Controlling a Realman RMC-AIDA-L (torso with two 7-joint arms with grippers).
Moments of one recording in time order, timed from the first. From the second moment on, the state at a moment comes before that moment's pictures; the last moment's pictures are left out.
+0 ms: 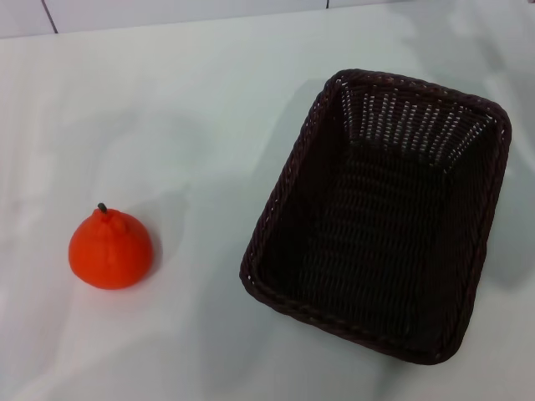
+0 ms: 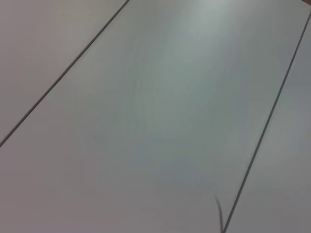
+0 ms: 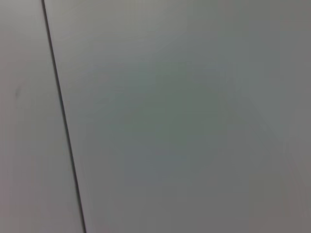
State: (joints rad) left arm -0.24 -2.16 -2.81 -0.11 0.94 -1.74 2.34; right arm 0.67 2.09 -0.12 -0.10 2.00 1.19 0.53
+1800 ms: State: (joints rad) left arm -0.24 -2.17 -2.77 -0.10 0.94 -1.70 2.54; right arm 0.88 1.93 -0.82 -0.96 0.46 1.61 2.20
